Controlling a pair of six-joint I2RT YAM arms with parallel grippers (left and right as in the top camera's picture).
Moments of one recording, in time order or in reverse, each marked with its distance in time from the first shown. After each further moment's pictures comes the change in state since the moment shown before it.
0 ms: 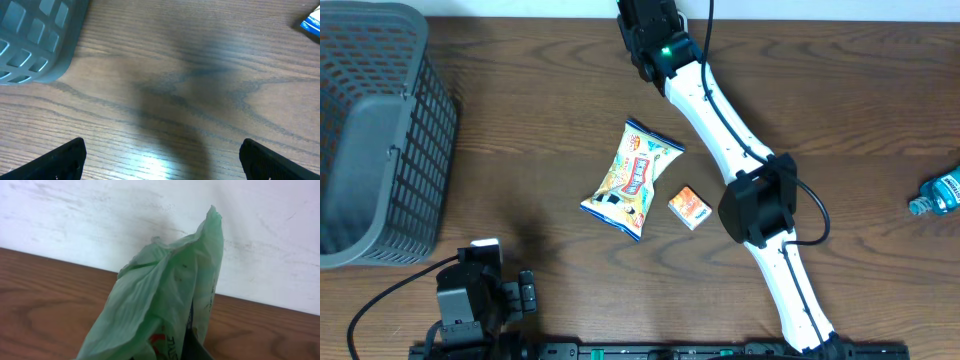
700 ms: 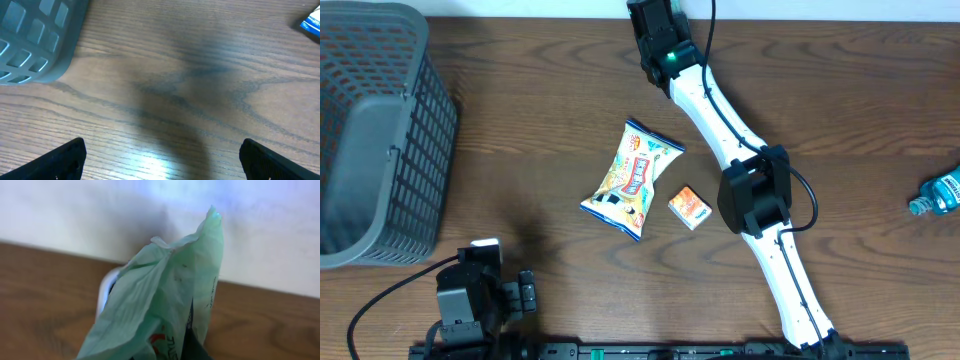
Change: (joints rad) left arm 0.000 0.000 0.000 0.000 0.000 0.000; right arm -0.046 0.102 0.002 0.061 0.050 -0.006
